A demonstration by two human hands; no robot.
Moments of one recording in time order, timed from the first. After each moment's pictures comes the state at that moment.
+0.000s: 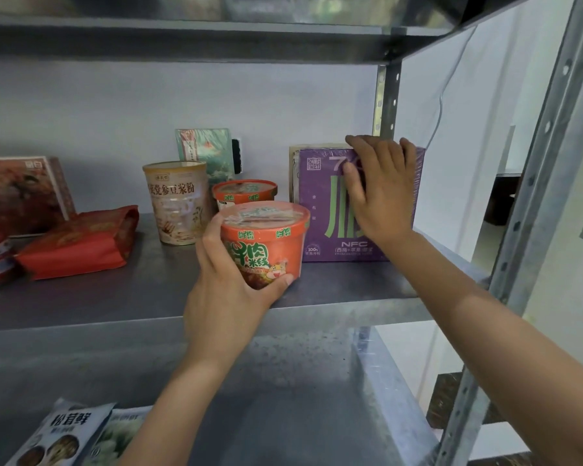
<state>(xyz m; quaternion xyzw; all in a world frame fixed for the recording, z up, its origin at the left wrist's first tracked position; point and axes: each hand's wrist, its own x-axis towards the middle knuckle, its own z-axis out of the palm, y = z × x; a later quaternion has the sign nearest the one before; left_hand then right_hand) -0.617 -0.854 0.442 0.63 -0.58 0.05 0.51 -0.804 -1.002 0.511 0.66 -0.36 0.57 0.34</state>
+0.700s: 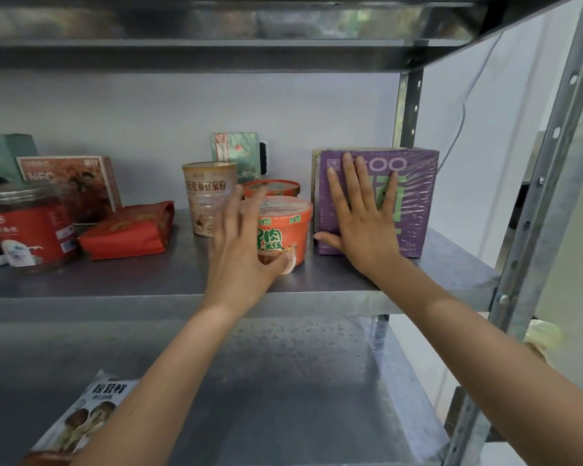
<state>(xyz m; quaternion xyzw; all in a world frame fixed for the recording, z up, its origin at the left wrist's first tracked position) -0.588 -0.867 0.455 0.59 -0.65 0.11 0.47 -0.773 -0.978 0.468 0.71 -0.46 0.31 0.43</state>
